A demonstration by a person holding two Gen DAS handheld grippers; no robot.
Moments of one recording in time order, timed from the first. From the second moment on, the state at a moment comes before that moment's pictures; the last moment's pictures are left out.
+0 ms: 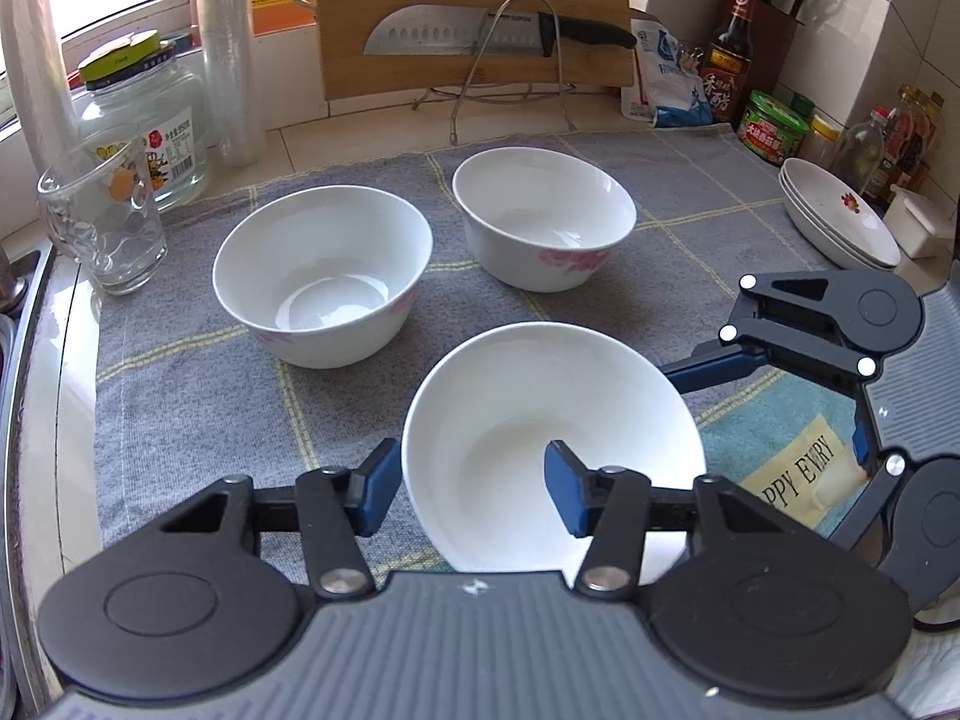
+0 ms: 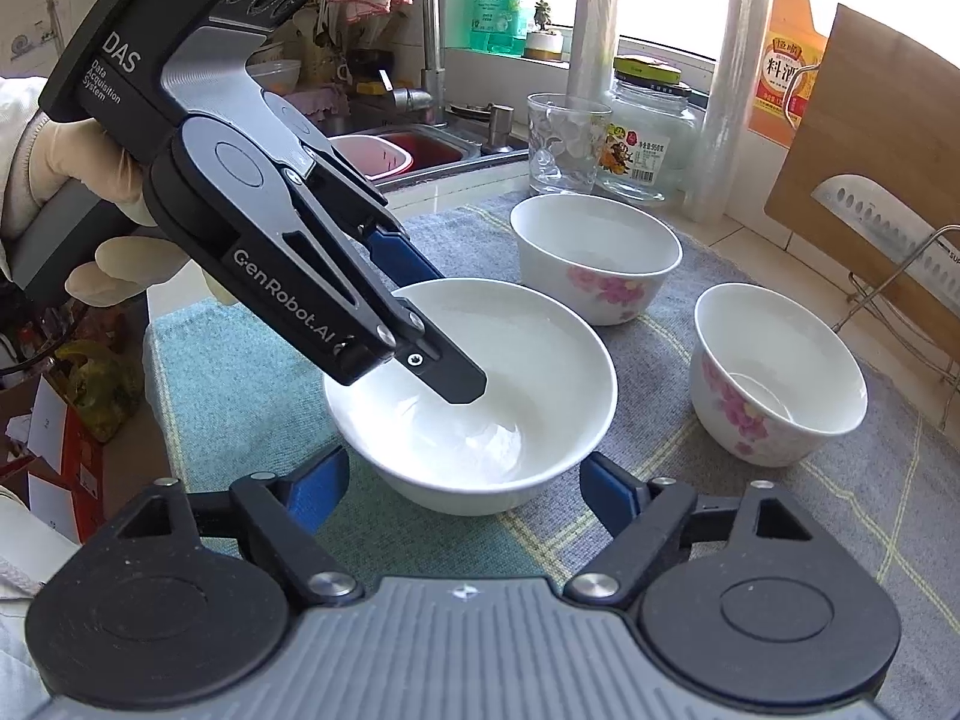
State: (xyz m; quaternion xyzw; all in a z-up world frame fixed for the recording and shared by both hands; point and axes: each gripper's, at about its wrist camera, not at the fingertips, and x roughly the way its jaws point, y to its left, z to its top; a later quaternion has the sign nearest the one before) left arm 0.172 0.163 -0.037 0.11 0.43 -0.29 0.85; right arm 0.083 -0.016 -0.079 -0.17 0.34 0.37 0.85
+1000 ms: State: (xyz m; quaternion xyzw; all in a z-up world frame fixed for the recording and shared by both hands) left arm 0.166 0.111 -0.025 0.13 0.41 -0.36 0.83; right arm 0.059 -0.057 -0.056 -0.13 0.36 0.31 0.87
